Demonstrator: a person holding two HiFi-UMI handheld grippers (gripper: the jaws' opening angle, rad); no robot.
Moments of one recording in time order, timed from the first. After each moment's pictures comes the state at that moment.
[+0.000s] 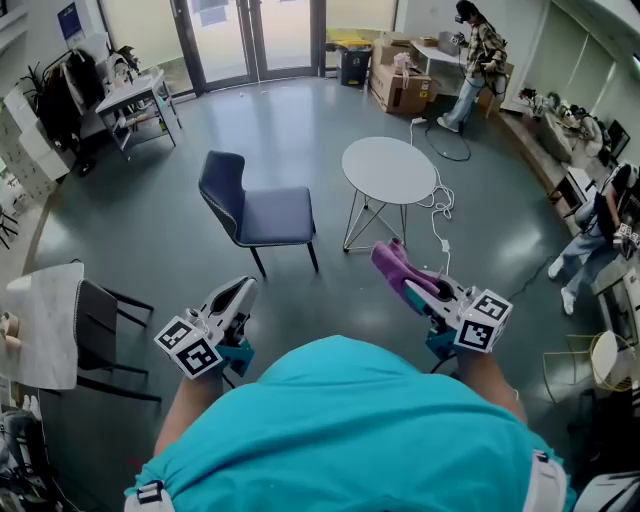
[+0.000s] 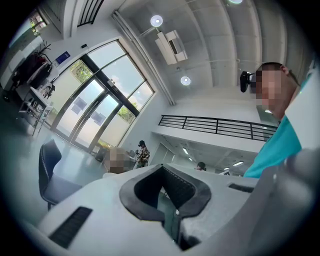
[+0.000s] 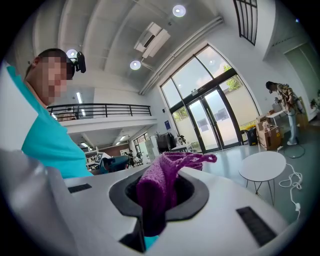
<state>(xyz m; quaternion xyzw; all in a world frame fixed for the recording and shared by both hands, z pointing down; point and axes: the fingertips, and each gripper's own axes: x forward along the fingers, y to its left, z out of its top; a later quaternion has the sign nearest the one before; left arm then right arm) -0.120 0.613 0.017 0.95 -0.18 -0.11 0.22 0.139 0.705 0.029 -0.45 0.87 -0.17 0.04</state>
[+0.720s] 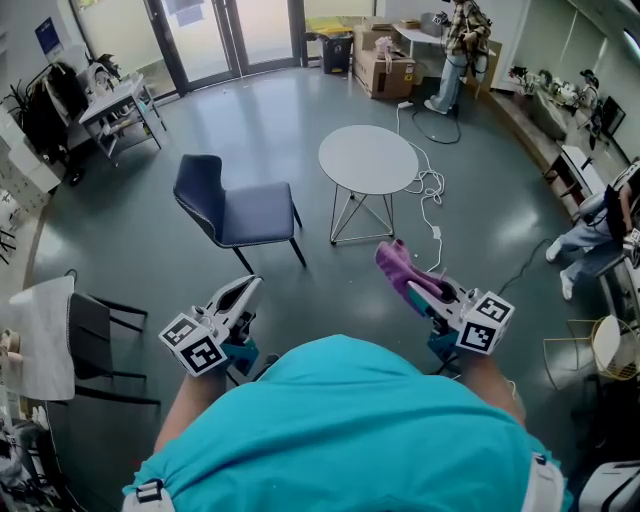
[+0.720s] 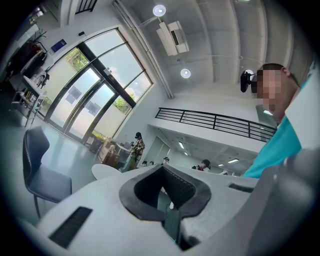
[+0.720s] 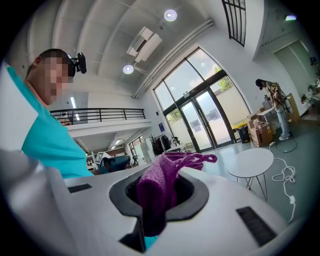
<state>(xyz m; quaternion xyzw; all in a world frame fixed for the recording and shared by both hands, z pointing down) -0.013 0.621 0.031 0.96 -0.14 -0.08 0.24 0.233 0.728 0.054 -0.48 0.86 -0.19 0.06</state>
